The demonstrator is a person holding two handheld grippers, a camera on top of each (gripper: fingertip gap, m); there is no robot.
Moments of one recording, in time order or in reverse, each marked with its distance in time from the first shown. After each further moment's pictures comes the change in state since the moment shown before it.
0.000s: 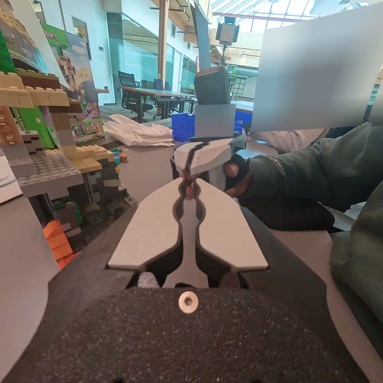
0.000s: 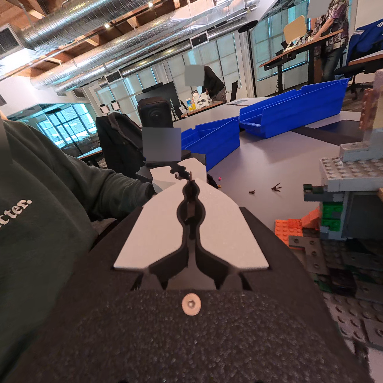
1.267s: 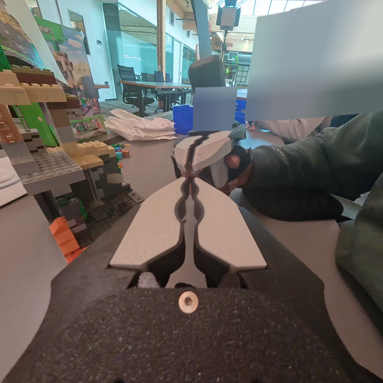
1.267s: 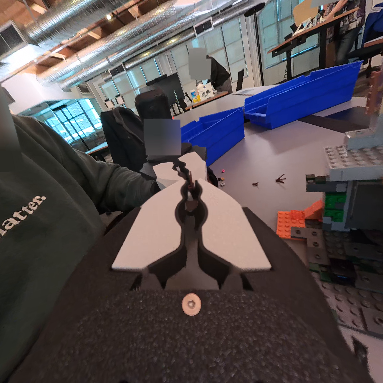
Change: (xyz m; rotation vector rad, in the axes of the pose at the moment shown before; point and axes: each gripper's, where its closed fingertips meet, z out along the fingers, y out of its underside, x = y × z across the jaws) left arm -0.001 0.008 -0.001 -0.041 -0.008 0.046; right arm 0.001 0.006 -0.005 -0.039 -0.024 0.032
